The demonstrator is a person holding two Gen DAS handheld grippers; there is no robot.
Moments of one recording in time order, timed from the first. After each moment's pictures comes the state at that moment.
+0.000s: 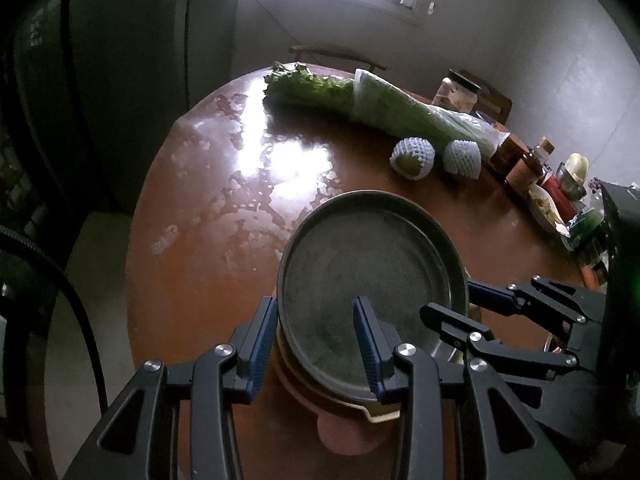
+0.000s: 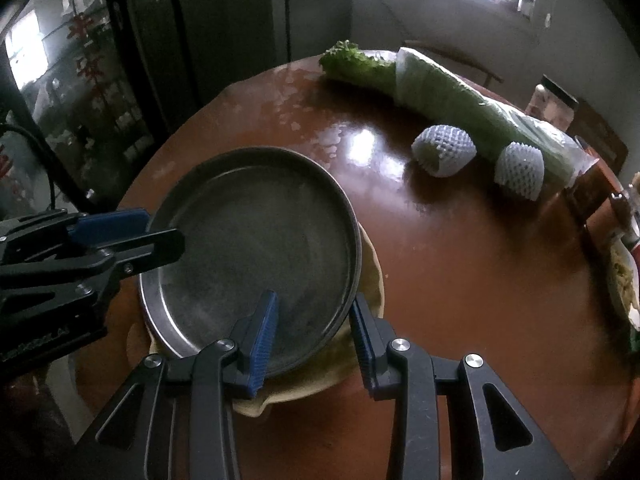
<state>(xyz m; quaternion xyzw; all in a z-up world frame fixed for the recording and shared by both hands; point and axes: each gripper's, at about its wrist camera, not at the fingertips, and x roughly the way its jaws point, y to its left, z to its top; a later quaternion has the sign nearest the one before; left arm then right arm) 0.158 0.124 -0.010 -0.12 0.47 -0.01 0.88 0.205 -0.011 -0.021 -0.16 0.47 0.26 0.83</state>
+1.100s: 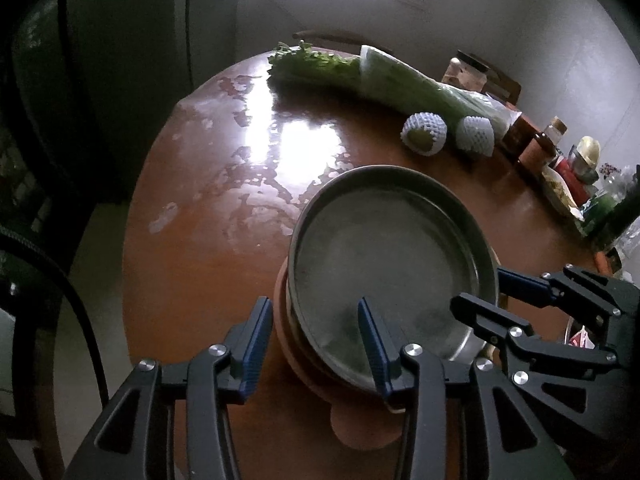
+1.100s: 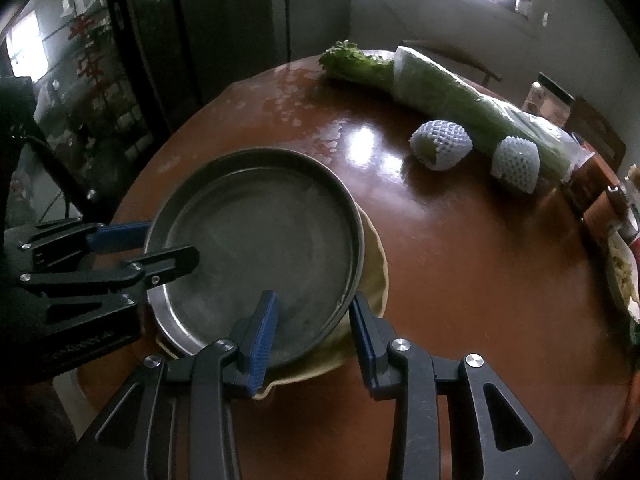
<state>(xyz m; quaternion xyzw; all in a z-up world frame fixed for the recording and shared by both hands) 0.157 0.119 -0.026 -0.10 0.49 0.00 0.87 0.194 -0.016 -0.019 -0.15 0.47 0.26 0.83</state>
